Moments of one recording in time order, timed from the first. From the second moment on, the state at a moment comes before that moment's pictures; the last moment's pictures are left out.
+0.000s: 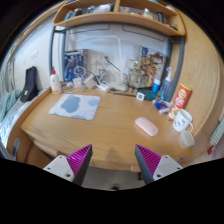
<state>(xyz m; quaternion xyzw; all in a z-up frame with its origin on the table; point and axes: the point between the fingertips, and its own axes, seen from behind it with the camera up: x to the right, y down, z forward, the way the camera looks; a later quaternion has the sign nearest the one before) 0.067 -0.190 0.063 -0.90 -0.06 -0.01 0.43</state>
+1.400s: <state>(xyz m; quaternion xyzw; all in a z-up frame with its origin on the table) 0.251 0.016 -0.025 -0.93 0.03 0.01 0.36</state>
